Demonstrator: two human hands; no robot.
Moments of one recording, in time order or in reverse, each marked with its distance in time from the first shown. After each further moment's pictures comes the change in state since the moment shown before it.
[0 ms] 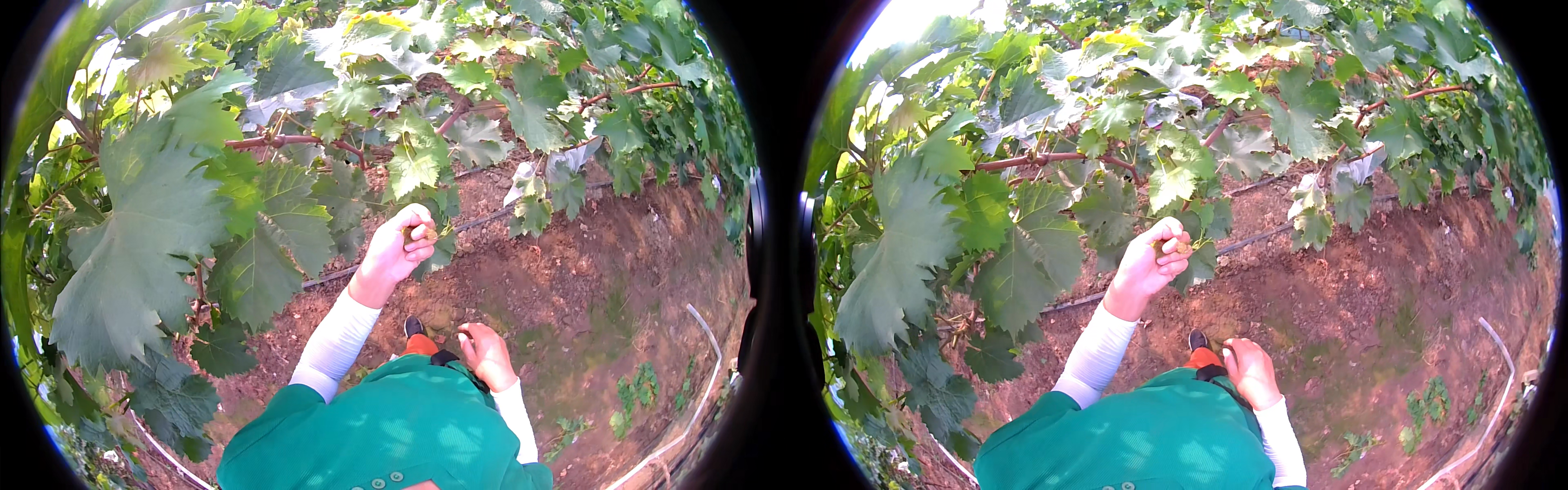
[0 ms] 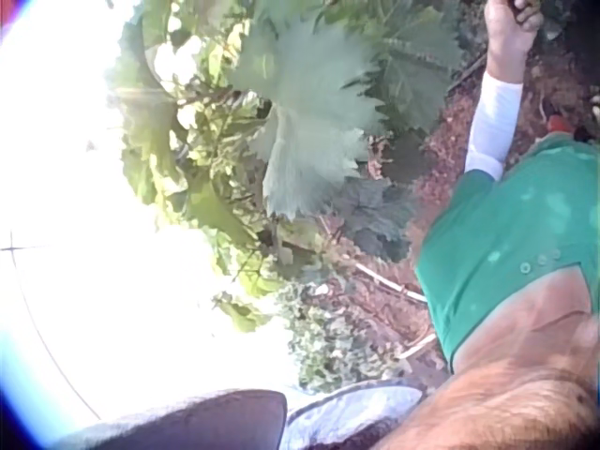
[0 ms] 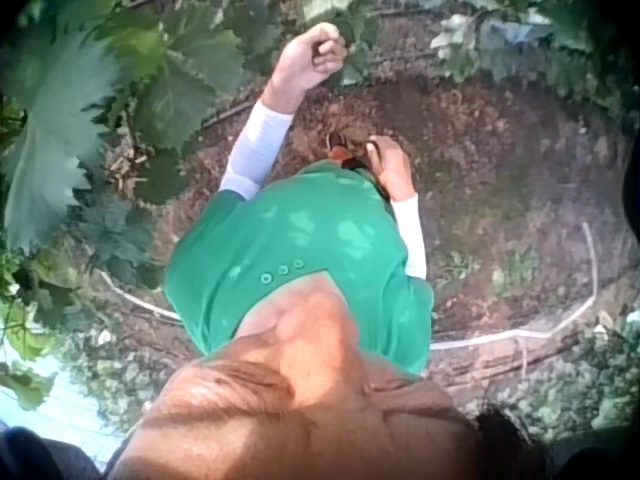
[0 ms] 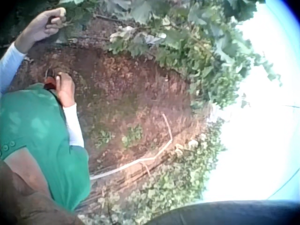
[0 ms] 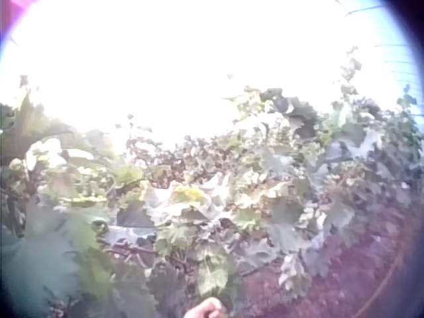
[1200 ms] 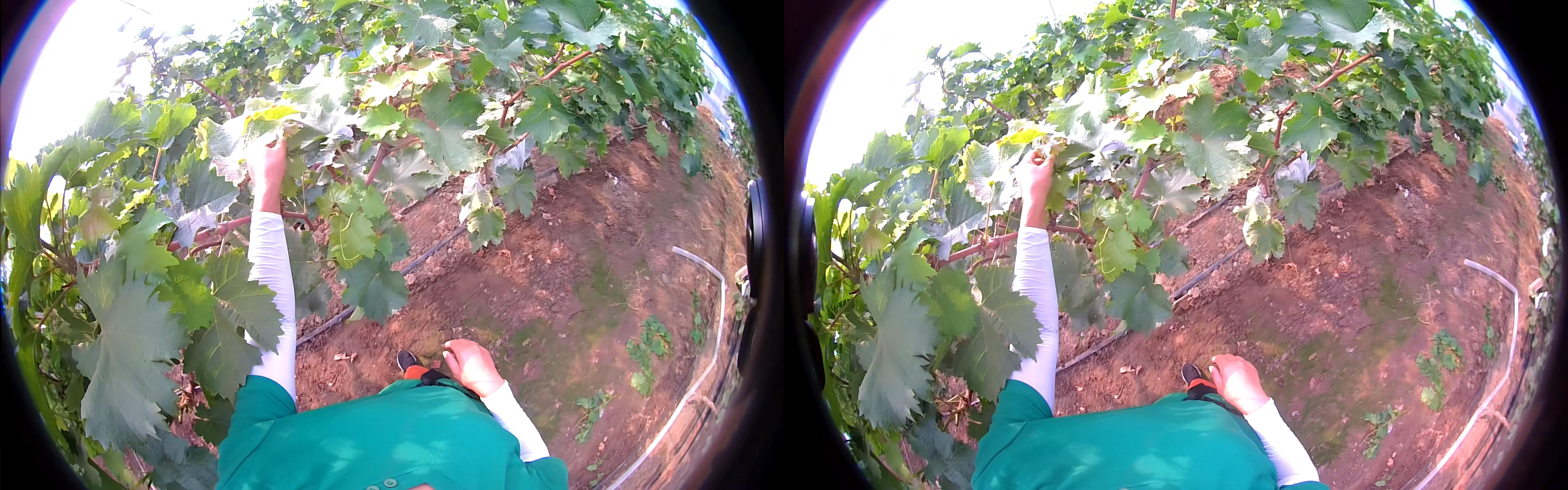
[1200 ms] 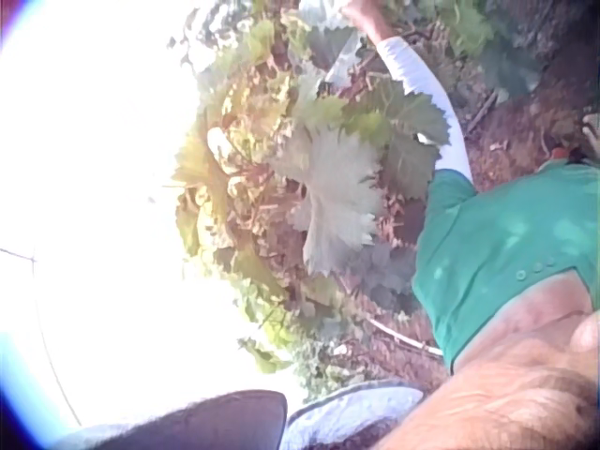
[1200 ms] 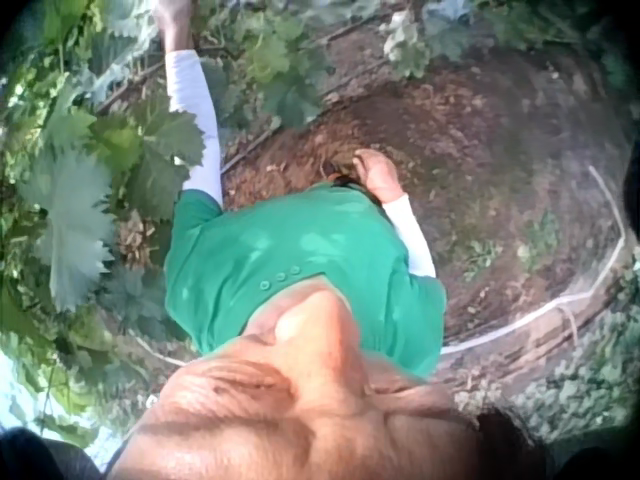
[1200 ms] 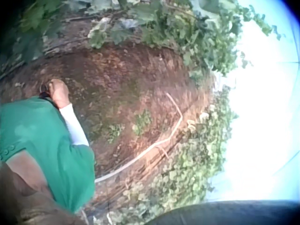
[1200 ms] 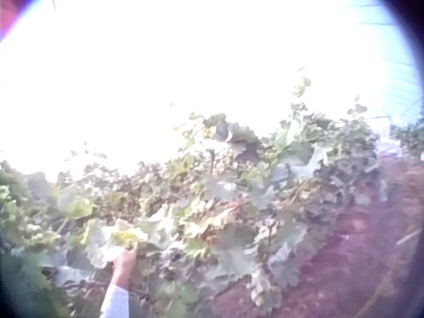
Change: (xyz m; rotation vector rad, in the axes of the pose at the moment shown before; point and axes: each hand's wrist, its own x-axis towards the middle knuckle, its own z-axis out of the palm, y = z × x) left_hand 0.171 0.229 -0.014 1.957 0.973 0.898; right_hand -0.001 0.034 0.010 -0.097 0.154 0.059
